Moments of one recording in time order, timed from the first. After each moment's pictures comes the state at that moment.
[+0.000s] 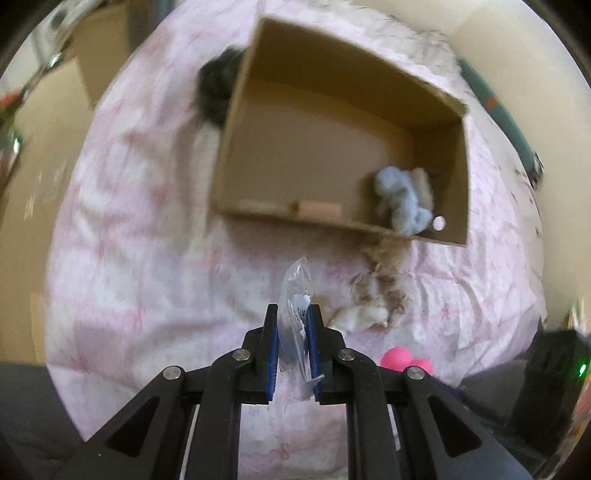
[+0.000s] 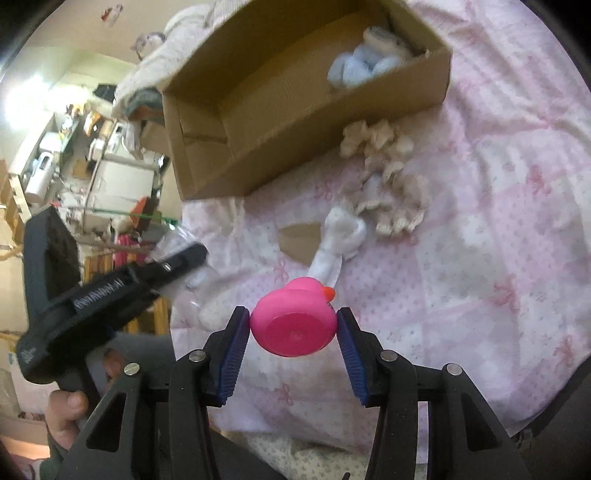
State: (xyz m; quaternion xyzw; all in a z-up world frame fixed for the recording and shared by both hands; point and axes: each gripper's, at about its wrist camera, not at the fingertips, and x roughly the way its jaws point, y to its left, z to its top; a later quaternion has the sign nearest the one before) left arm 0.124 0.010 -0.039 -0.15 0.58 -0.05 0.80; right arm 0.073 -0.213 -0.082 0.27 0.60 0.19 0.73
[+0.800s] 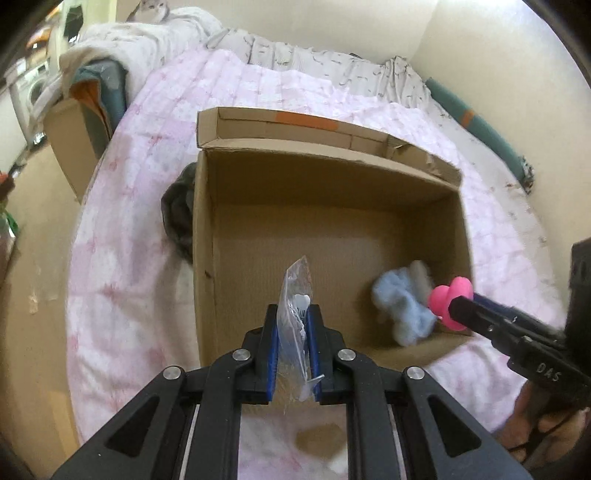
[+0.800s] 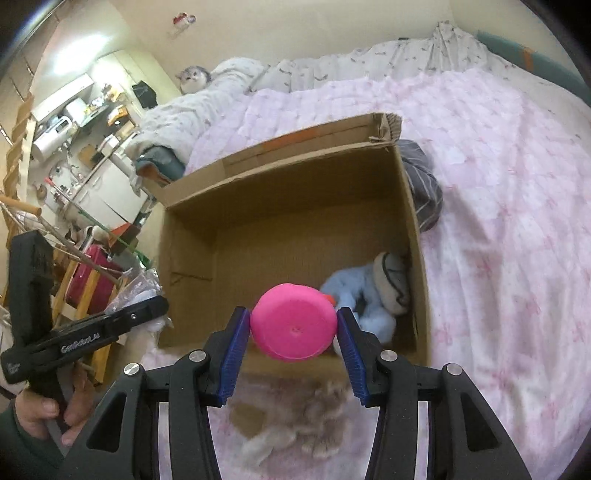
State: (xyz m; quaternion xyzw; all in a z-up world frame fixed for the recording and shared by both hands) left arm 0.224 0.010 -0.025 -0.09 0.50 -0.06 0.86; right arm 0.209 -0.228 -0.021 0.12 0.48 0.19 0.85
